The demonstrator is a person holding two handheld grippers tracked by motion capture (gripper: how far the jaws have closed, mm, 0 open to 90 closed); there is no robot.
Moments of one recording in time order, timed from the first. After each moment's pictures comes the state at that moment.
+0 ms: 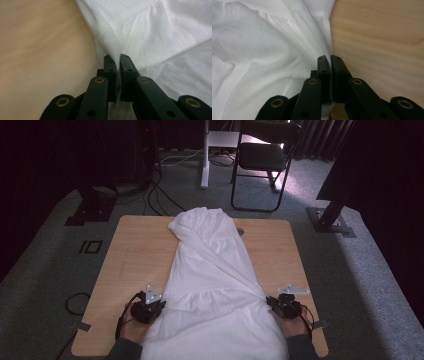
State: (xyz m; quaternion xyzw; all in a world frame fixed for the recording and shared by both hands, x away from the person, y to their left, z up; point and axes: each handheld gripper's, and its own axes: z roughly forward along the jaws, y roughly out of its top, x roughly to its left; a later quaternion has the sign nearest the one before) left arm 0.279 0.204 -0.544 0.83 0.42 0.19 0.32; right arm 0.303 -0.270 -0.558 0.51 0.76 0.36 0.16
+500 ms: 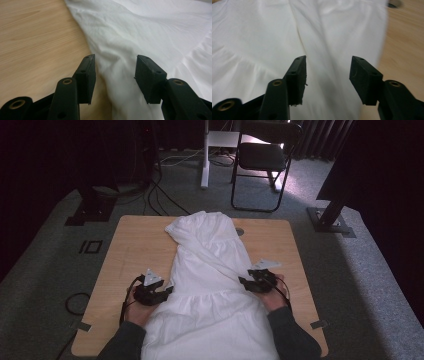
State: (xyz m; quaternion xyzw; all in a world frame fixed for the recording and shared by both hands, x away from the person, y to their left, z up) left arm 0.338 0.193 -0.529 0.80 0.43 0.20 0.37; right arm 0.378 -0.191 -0.511 0.39 0.82 0.38 0.18
